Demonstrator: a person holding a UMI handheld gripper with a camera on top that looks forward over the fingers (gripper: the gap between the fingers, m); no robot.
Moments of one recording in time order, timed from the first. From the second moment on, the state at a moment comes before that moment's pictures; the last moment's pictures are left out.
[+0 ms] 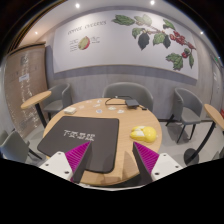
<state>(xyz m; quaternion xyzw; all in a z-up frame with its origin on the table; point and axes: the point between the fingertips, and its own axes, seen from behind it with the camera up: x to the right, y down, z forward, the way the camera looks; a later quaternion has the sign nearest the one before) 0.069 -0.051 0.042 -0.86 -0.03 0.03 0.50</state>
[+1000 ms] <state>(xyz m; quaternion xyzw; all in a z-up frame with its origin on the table) 0.225 0.106 0.007 -0.86 0.02 -0.03 0.51</state>
